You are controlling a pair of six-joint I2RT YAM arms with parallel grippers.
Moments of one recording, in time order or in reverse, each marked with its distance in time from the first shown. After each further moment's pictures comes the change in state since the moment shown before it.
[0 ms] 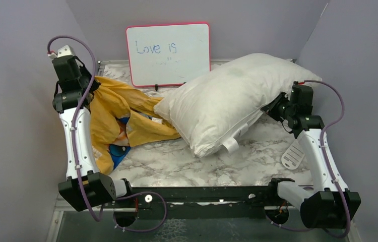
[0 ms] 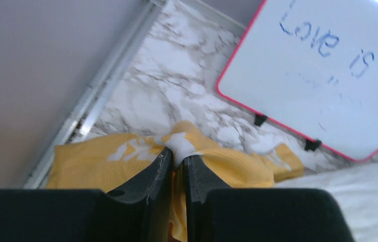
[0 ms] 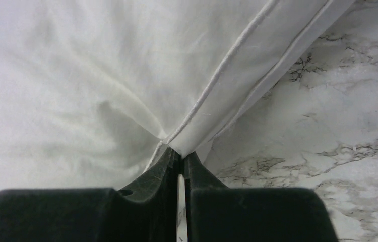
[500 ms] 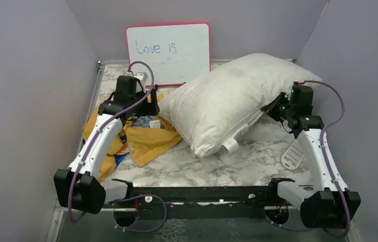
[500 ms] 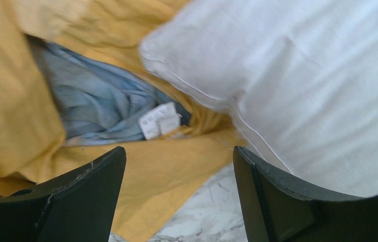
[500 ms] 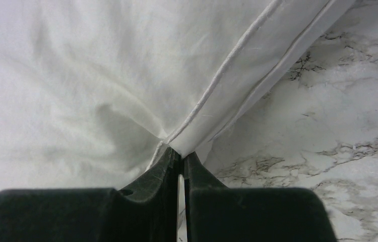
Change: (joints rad) left arm -0.436 0.006 -0.286 -0.060 0.172 0.096; right arm 0.000 0.000 -0.014 0.004 0.000 0.006
